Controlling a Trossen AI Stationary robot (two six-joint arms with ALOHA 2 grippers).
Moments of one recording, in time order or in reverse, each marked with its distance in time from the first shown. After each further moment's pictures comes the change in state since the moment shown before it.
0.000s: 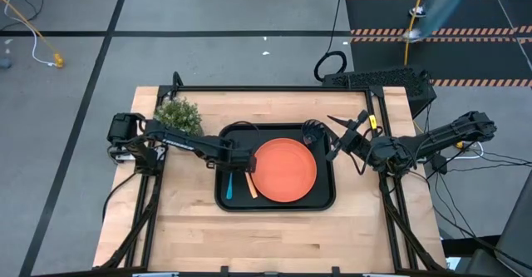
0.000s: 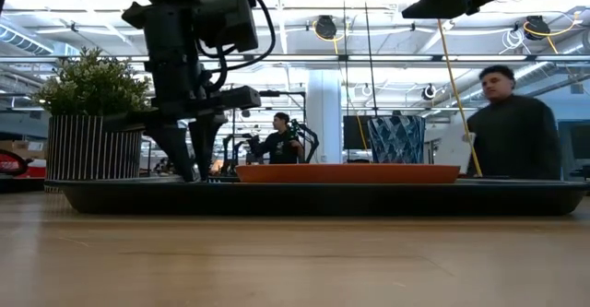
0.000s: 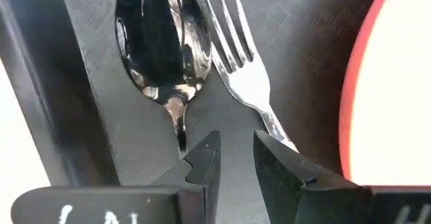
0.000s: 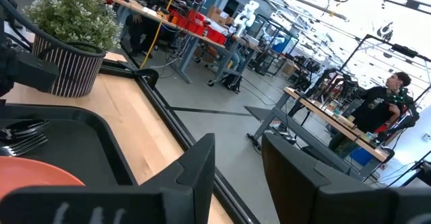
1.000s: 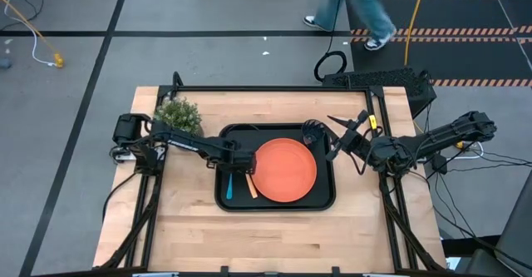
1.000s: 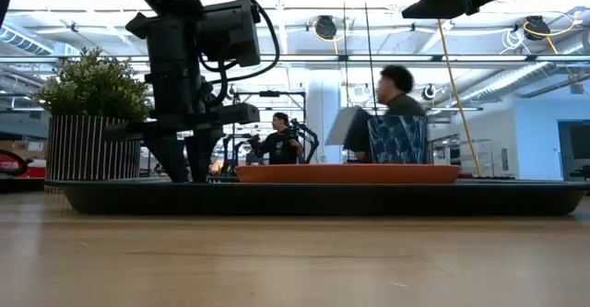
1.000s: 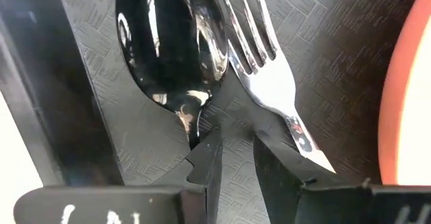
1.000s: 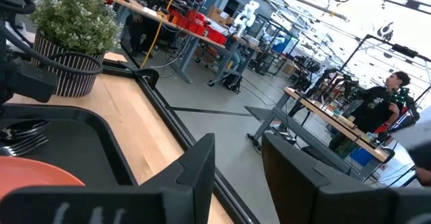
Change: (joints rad) left arm 0.011 0.051 0.000 -0.005 0.015 0.039; right arm 0.000 0.000 0.000 0.000 0.000 0.000
